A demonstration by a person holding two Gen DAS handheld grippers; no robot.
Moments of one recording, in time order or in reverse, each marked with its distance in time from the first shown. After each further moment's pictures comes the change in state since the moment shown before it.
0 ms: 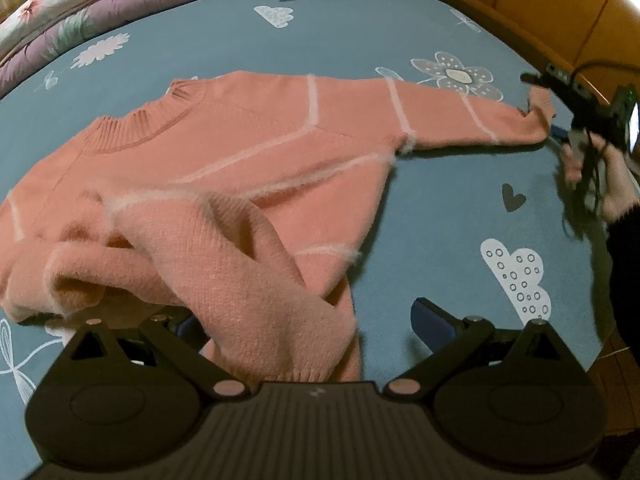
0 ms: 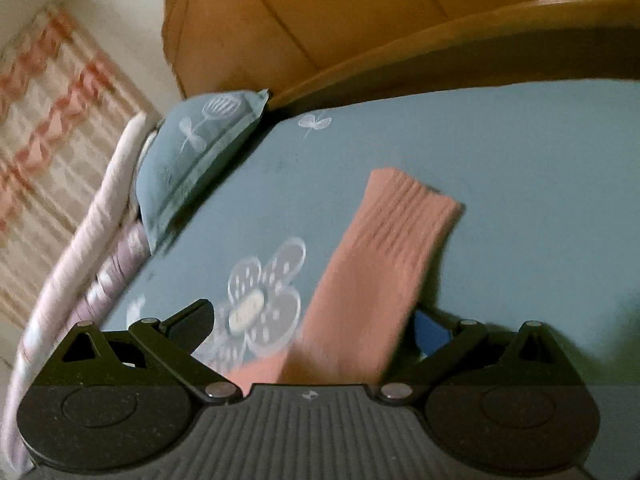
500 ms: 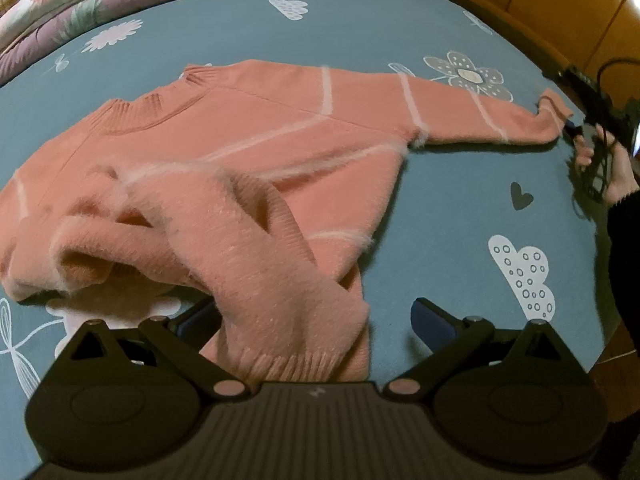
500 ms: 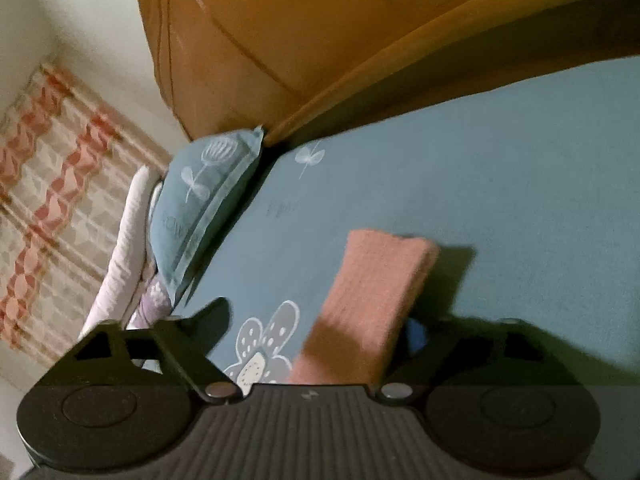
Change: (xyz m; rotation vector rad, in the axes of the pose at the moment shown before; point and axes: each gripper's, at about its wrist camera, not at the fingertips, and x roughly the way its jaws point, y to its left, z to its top) left arm -0.001 0.009 -0.010 -0.038 0.005 0.000; right arm -0.003 -0.044 0.023 0.143 -0.082 0.093
